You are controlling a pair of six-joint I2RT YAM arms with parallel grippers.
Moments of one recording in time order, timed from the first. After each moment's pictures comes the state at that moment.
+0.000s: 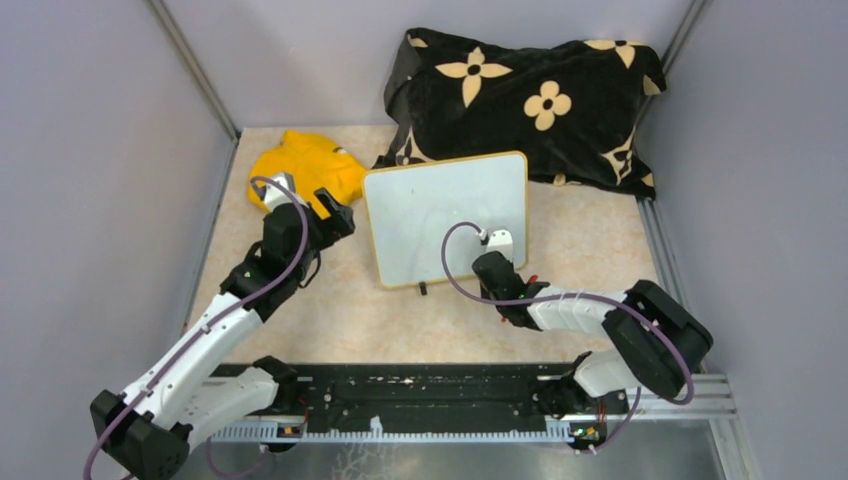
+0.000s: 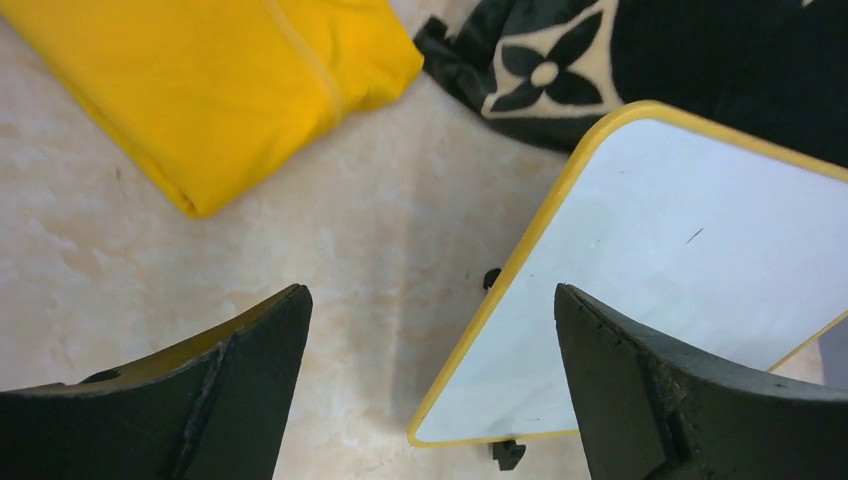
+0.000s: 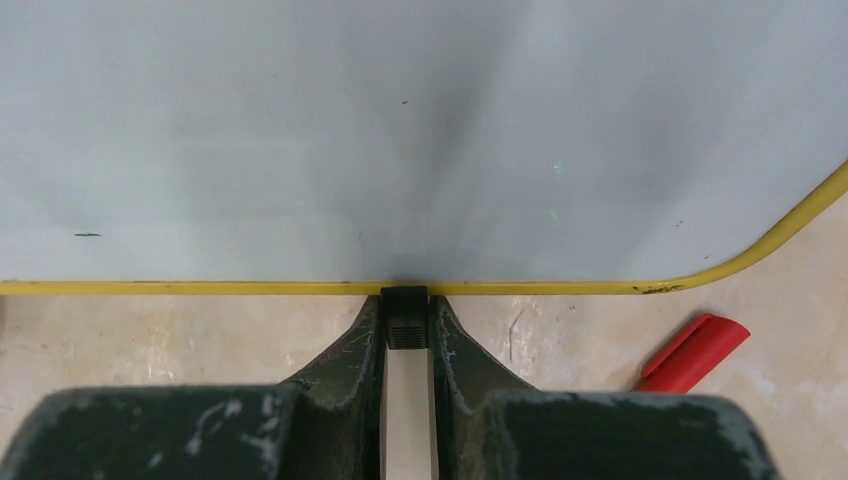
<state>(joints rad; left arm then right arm) -0.54 0.93 0.80 -0.29 -0.46 -0.69 0.78 1.35 0.45 0.13 0.47 0.40</state>
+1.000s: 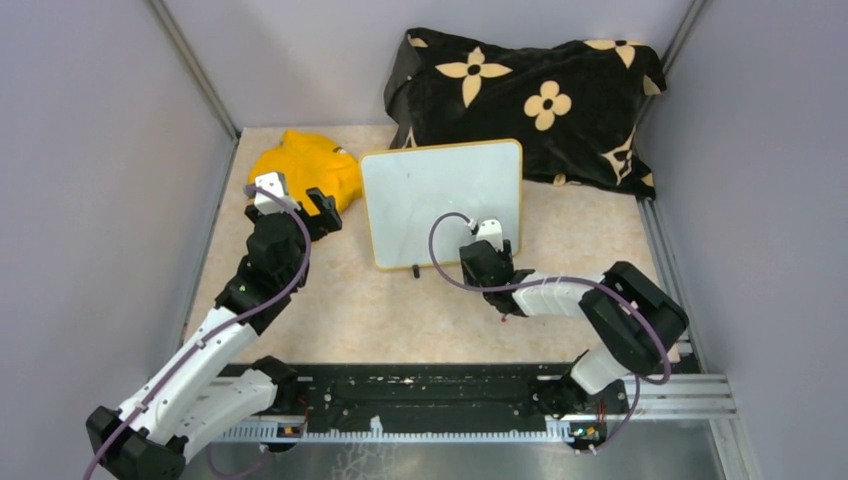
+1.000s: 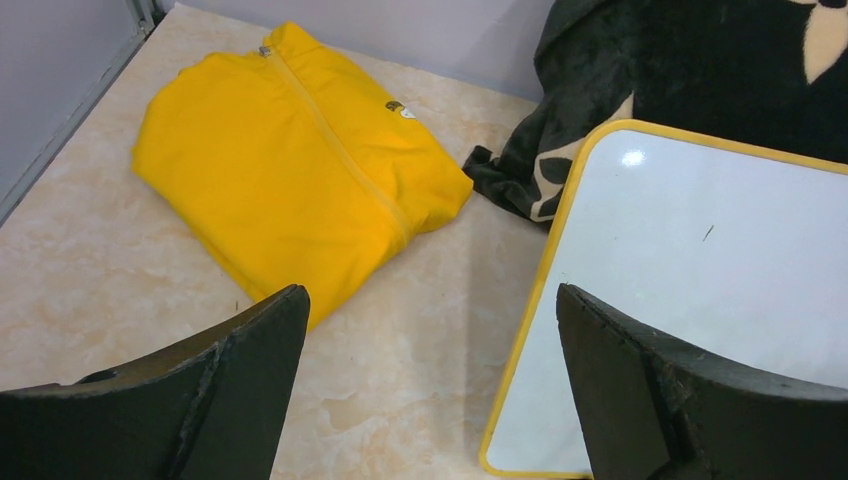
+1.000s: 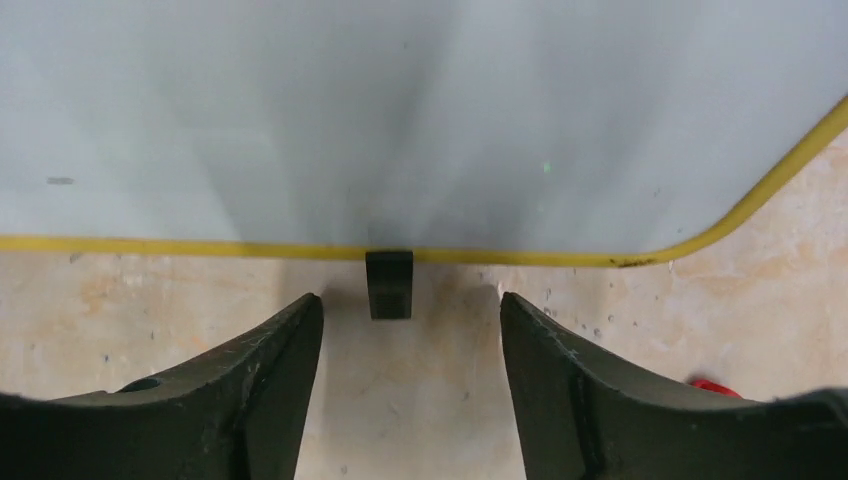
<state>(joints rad) -0.55 0.83 0.74 -0.06 -0.62 -0.35 0.77 1.53 0.60 0.15 0.55 0.37</state>
